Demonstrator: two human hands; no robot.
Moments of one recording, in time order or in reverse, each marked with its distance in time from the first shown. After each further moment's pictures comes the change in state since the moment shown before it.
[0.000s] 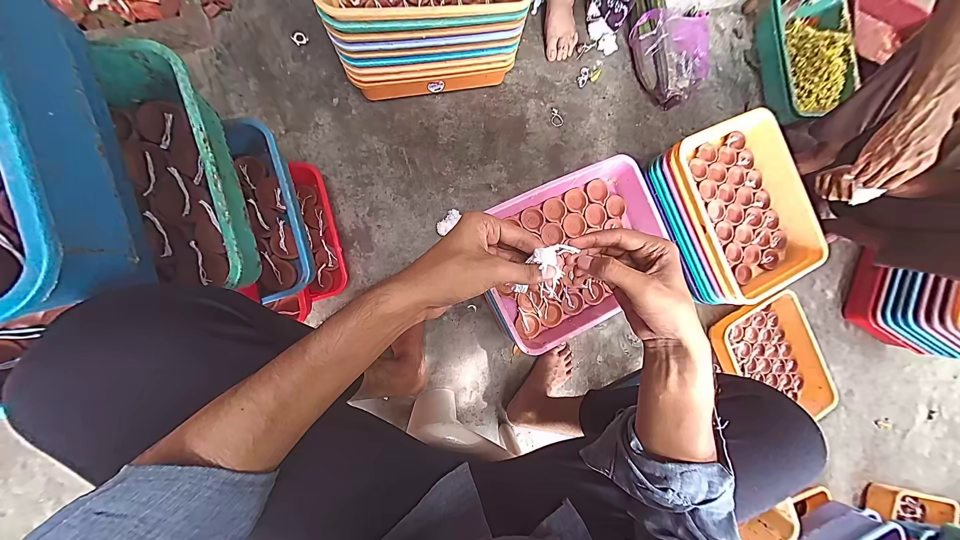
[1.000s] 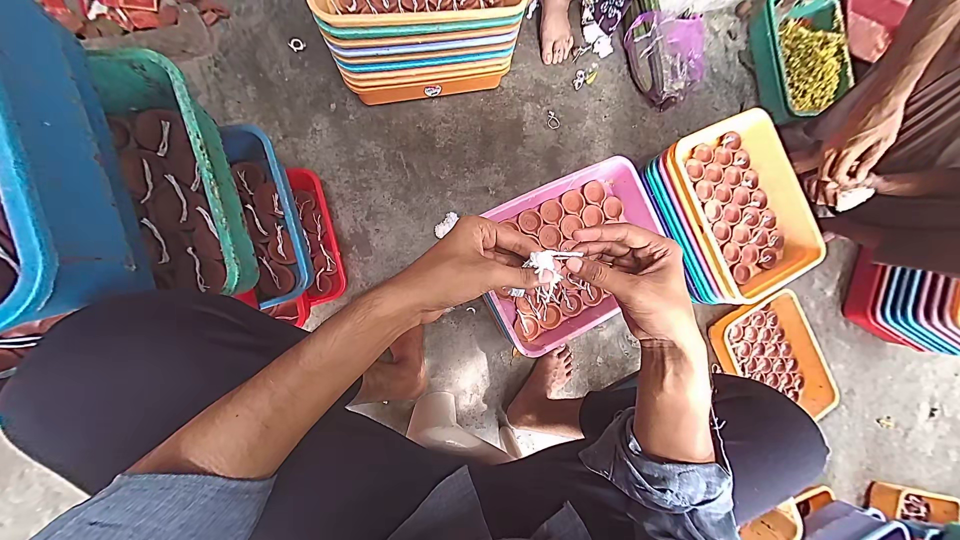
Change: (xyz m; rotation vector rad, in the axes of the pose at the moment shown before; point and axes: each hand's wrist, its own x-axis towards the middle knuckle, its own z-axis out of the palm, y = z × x) left_hand 0.000 0.000 -0.001 -0.009 -0.023 -0.005; right_hand 0.002 -0.001 0.001 -0.032 0.010 -0.093
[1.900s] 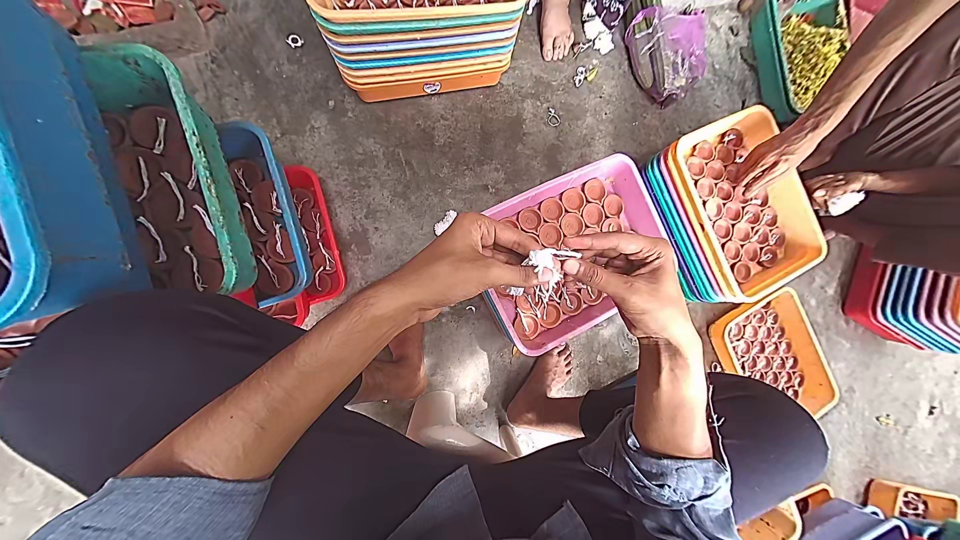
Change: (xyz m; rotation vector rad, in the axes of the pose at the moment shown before) left_hand -0.001 0.003 0.000 0.007 0.012 -0.009; right_hand 0.001 0.009 -0.002 0.017 -0.080 -0.048
